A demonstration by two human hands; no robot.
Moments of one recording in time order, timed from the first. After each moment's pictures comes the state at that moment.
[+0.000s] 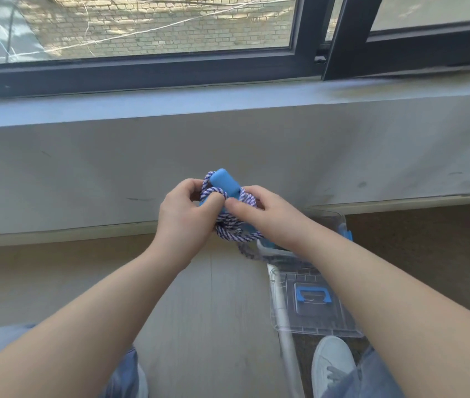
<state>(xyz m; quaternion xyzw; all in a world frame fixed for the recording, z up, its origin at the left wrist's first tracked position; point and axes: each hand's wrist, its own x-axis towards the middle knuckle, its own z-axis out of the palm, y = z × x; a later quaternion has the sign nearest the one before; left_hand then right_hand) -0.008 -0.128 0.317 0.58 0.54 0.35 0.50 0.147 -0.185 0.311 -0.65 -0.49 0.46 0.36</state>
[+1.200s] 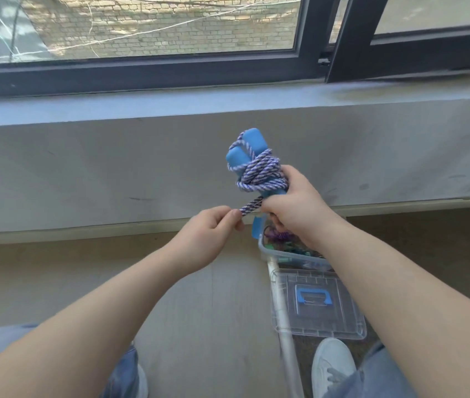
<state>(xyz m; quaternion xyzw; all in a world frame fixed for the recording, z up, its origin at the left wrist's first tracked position) -0.013 -0.124 0.288 0.78 0.42 0.15 0.44 0.164 -0.178 0.317 -0.67 -0.41 0.39 0.48</state>
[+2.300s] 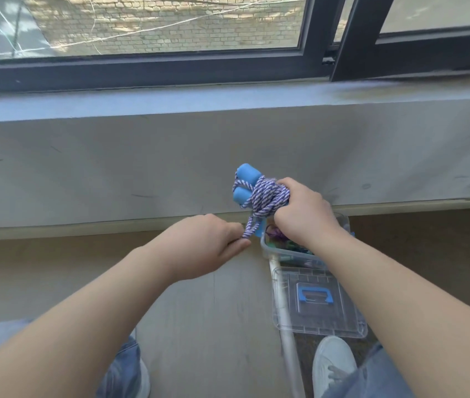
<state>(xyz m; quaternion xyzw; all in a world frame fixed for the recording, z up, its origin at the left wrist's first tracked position) -0.036 -0.123 0.300 0.96 0.25 0.02 0.09 0.166 -0.181 0.303 -0.82 -0.48 0.22 0.23</state>
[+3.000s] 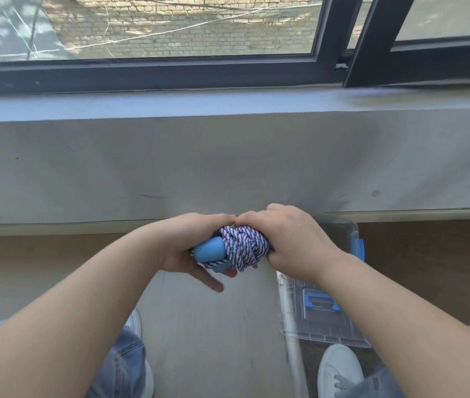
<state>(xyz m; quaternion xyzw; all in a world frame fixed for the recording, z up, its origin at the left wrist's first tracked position) -0.045 -0.113 0.331 0.51 0.50 -0.05 0.70 0.139 -0.194 0.296 -0.60 -0.78 0.06 0.16</state>
